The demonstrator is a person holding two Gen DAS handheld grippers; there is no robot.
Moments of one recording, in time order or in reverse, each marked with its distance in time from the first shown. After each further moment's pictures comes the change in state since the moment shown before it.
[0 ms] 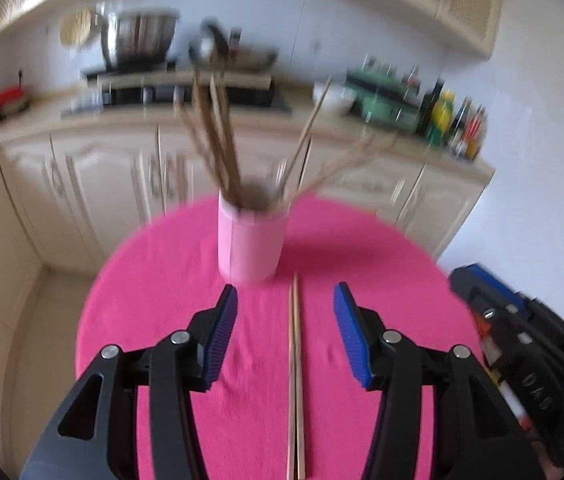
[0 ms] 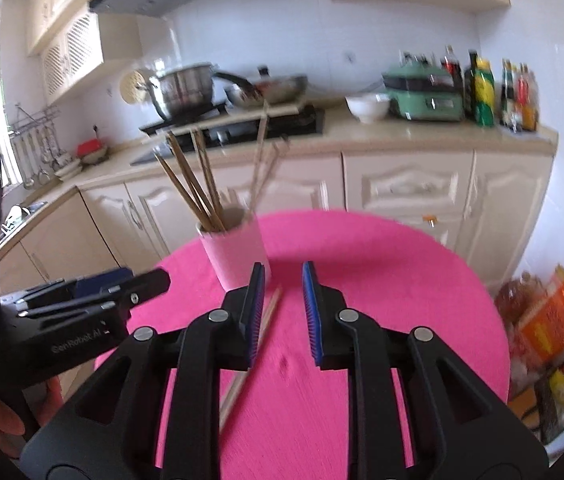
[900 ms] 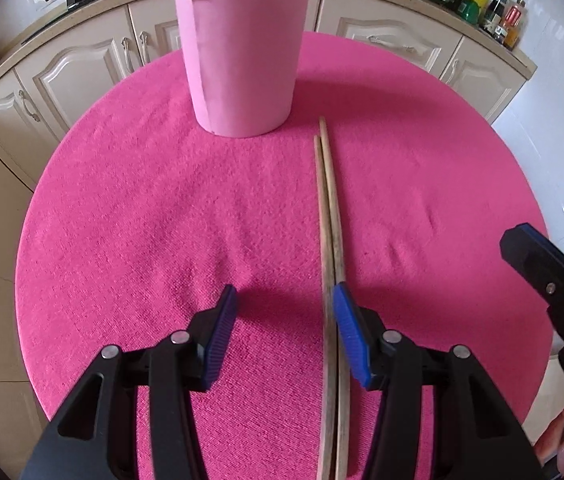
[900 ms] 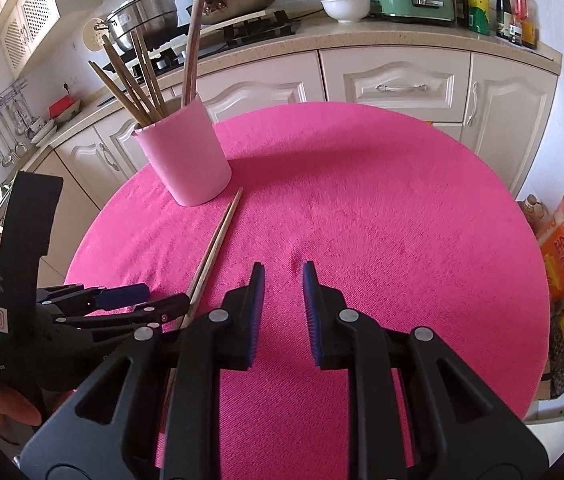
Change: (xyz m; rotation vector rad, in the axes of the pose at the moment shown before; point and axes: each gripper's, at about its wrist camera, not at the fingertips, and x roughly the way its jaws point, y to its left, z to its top) left arm 0.118 0.005 -0.048 0.073 0.407 0.077; right arm 0.067 -0.034 -0.052 0.079 0.268 -0.018
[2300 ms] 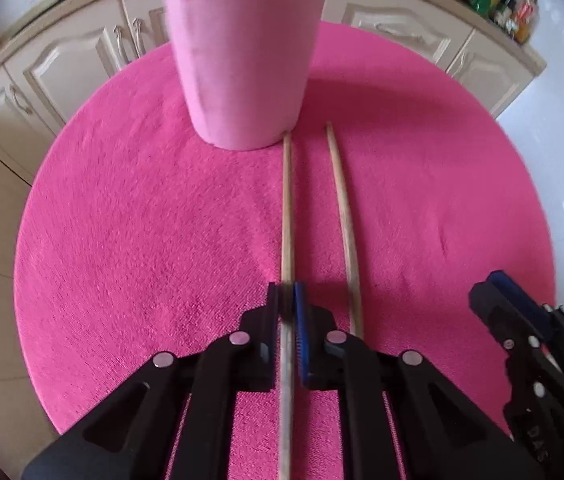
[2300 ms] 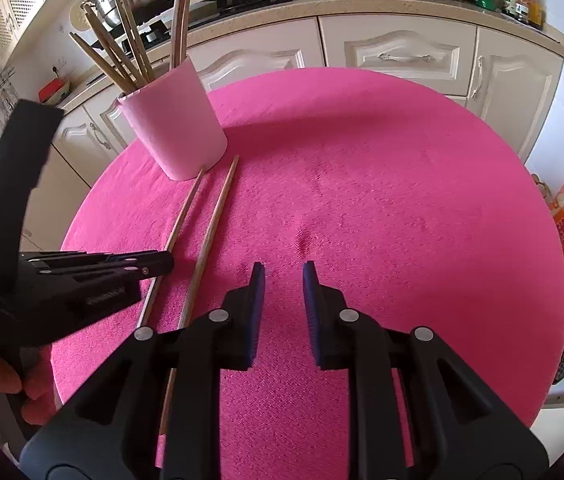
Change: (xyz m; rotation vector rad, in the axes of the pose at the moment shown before) left arm 0.009 0.002 0.034 -0.024 0.081 -0.033; right arm 0.029 0.007 0.000 0.012 0.111 -0.016
